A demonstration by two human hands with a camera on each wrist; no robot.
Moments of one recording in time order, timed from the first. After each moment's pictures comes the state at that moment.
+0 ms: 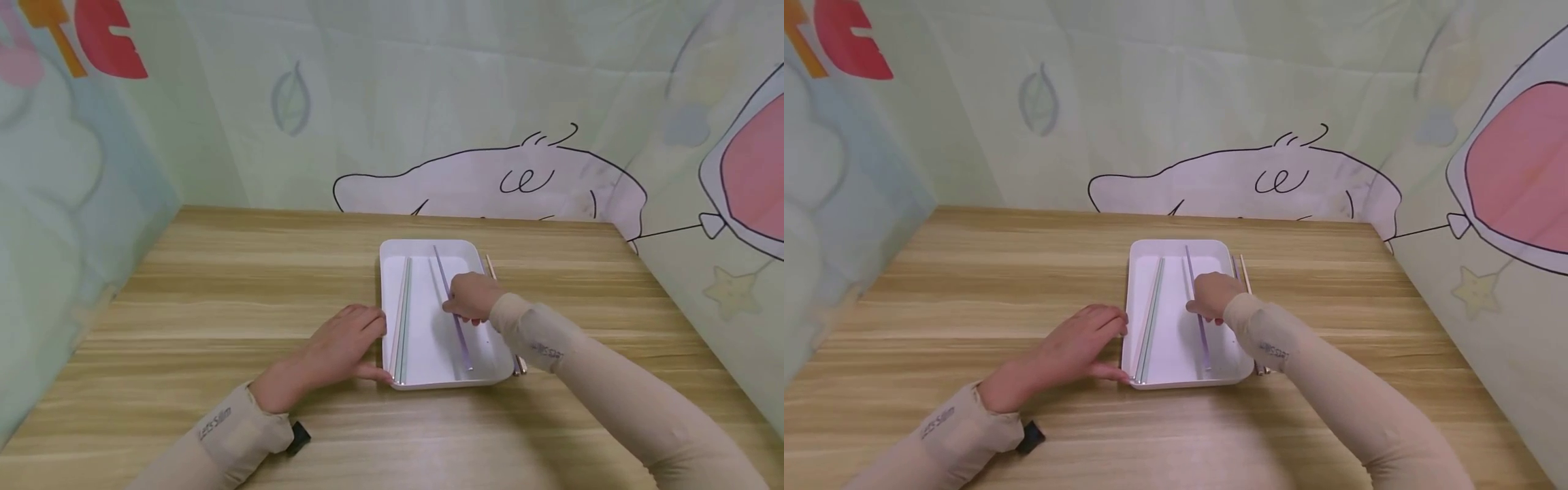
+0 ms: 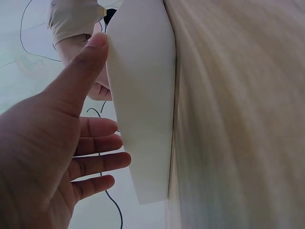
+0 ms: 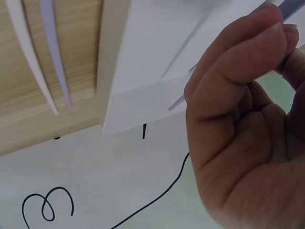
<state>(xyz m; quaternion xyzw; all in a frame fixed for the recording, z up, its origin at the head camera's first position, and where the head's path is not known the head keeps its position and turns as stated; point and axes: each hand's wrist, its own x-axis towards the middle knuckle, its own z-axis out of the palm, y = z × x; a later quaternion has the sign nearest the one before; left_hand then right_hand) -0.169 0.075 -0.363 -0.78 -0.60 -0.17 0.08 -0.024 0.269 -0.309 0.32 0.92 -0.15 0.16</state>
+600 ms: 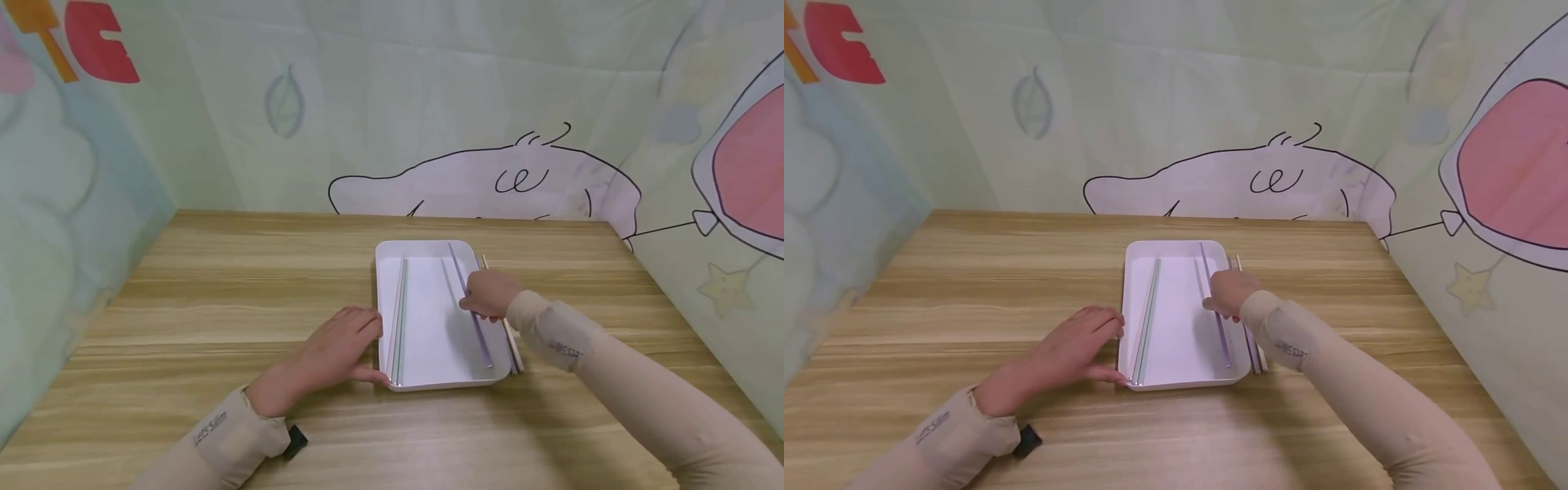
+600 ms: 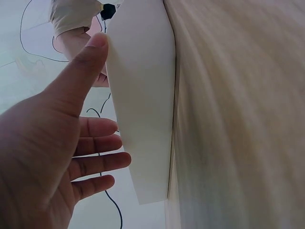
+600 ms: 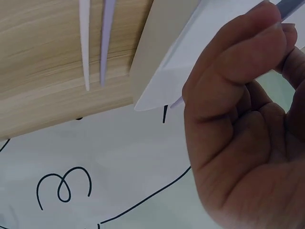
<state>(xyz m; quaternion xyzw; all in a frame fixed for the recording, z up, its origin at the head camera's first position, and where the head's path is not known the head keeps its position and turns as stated) -0.168 0.077 -0.366 -0.77 -0.61 -0.17 0.08 0.001 0.287 -0.304 0.31 0.93 -0.13 0.15</state>
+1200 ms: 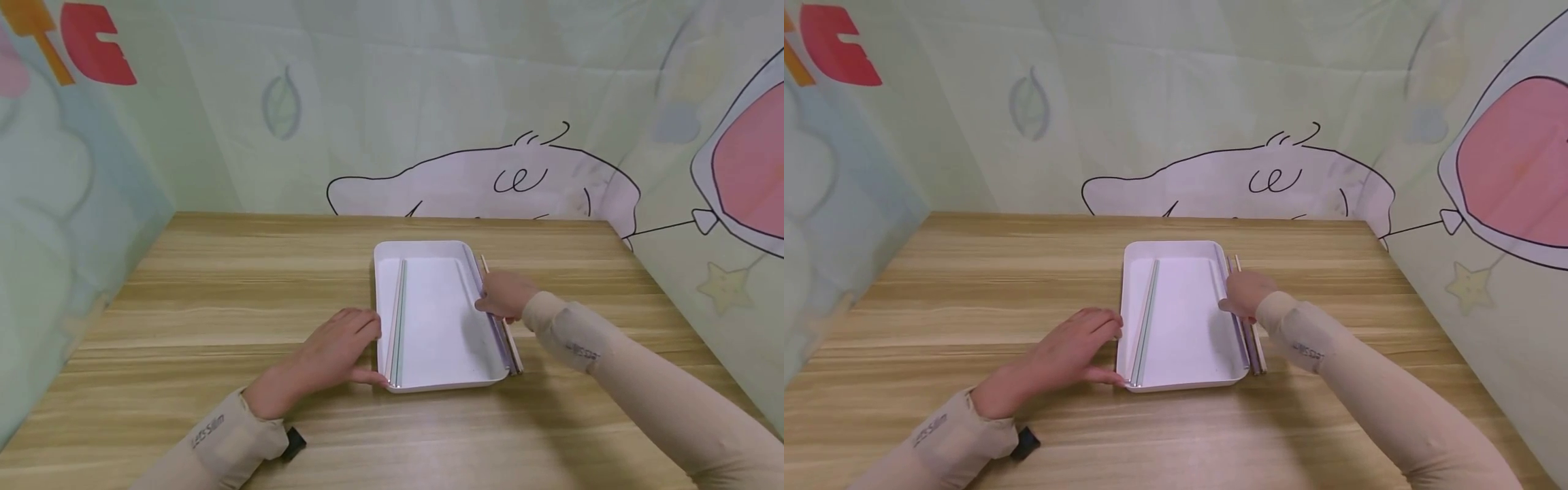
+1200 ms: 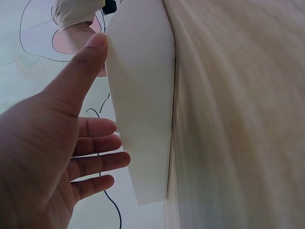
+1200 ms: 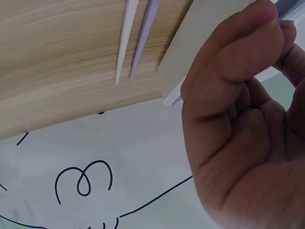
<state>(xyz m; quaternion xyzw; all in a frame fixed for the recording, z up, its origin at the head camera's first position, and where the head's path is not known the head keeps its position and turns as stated) -0.169 0.077 -0.366 -0.78 -0.60 -0.17 0.09 0.020 0.301 -0.304 0.33 0.92 -0.13 0.15</state>
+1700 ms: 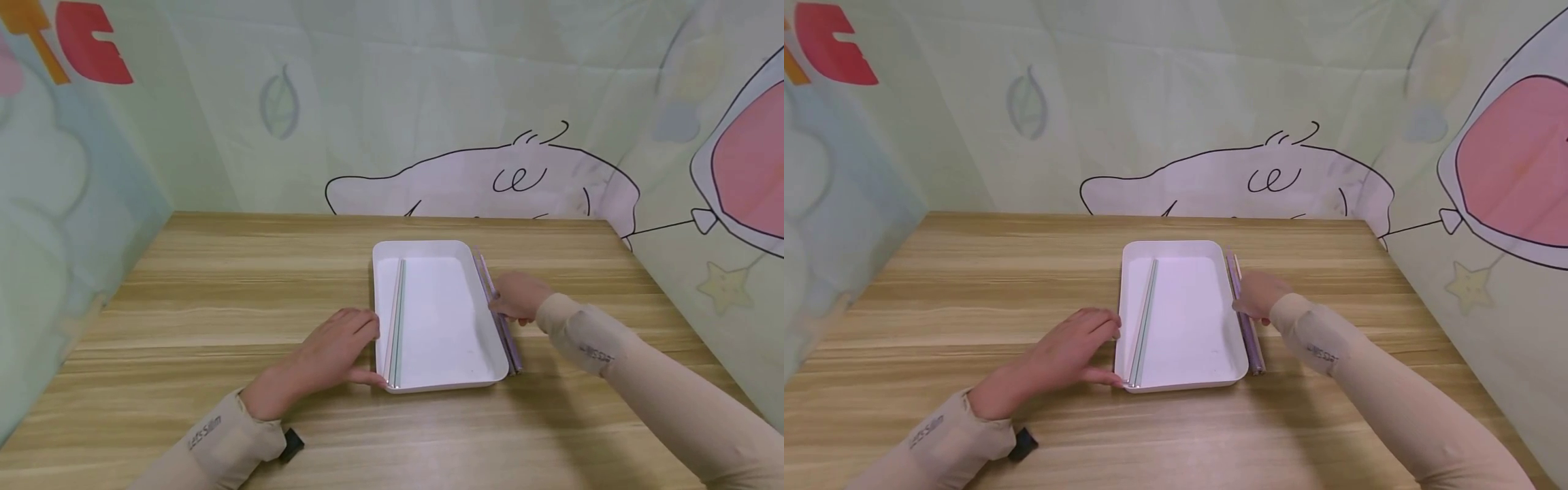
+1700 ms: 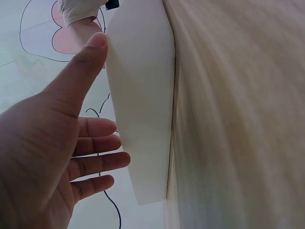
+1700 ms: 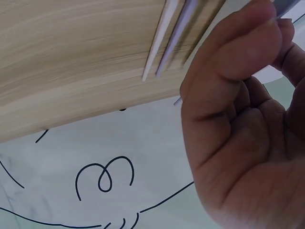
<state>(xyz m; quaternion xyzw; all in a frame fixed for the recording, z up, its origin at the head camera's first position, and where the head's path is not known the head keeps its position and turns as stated) -0.170 0.078 -0.368 -0.78 -0.60 -0.18 0.10 0.037 0.315 -0.306 0.34 0.92 -0.14 0.16</state>
